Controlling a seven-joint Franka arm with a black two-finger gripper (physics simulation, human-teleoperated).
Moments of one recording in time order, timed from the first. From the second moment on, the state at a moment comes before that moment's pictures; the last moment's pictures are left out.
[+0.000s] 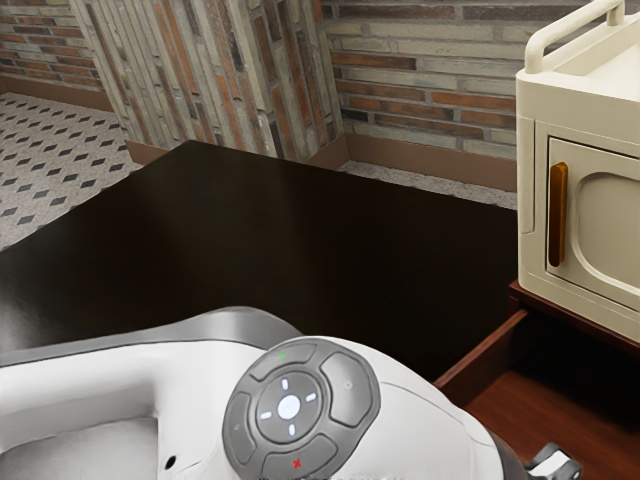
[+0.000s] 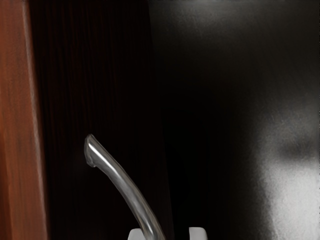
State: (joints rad) arm -0.08 -0.26 -0.67 -2.11 0.06 2.35 1.11
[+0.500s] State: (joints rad) arm -0.09 -0.24 -0.40 -1.71 -0.09 1.86 1.12
